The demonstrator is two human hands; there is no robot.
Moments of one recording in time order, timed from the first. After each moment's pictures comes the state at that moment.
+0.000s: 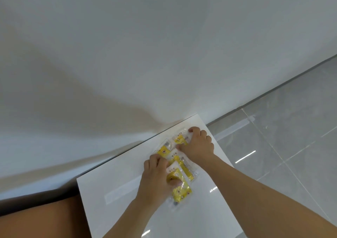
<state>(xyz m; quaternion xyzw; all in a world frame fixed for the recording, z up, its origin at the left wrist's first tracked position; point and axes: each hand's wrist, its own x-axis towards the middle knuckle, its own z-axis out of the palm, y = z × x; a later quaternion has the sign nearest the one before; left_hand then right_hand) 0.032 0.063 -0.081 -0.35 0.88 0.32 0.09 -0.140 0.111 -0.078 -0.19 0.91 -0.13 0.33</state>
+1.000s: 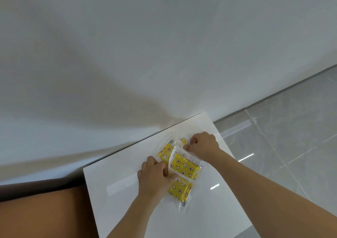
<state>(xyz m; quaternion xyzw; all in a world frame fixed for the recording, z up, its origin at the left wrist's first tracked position) 0.045 0.057 -0.086 -0.45 0.82 0.31 0.15 -0.143 0.110 -0.081 -0.26 0.89 -0.08 0.38</state>
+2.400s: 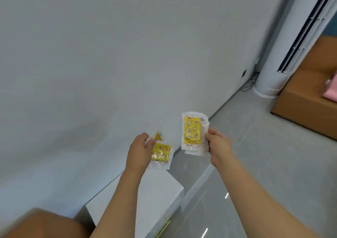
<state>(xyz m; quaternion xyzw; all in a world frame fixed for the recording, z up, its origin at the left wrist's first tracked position) 0.011 0.231 0.380 -0.30 0.84 0.43 -0.12 -0.102 0.429 0.392 0.20 0.62 -0.74 0.18</state>
